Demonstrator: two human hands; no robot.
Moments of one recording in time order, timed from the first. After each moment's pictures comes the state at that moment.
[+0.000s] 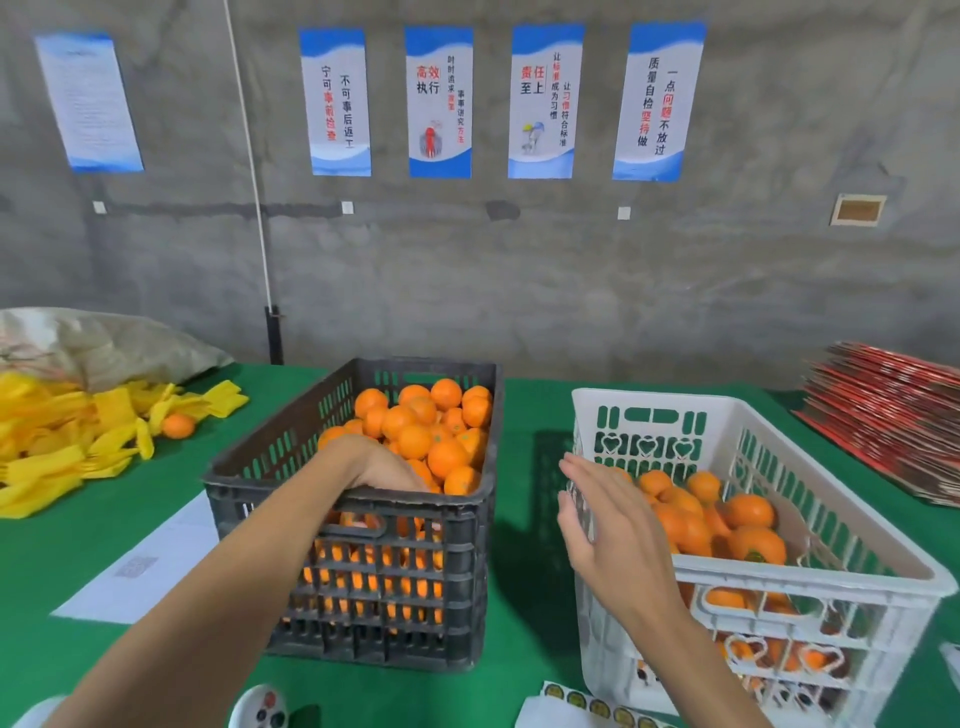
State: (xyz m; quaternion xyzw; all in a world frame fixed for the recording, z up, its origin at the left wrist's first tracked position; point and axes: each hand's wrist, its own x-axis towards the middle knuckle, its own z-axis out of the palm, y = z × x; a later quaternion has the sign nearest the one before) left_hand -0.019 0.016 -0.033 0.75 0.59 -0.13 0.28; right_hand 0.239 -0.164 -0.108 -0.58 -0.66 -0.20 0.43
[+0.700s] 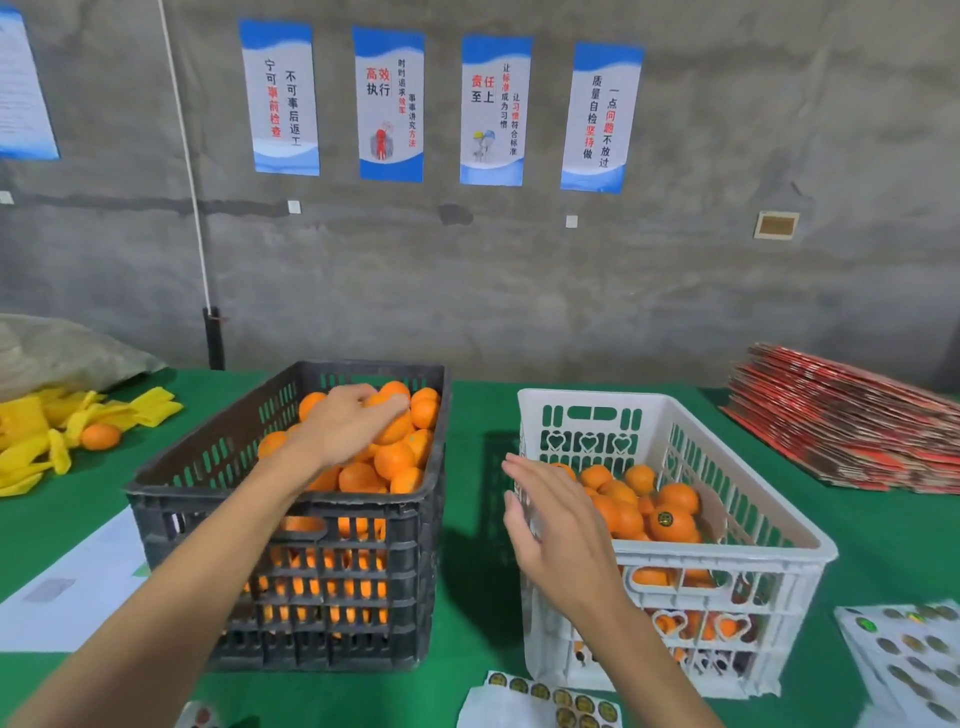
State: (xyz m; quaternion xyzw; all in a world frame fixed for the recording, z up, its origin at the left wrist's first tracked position) left_hand 0.009 -0.017 -0.006 0.74 0.52 0.35 0.25; right_hand 0.238 -0.188 -0.095 -0.56 -0.68 -0.17 0.44
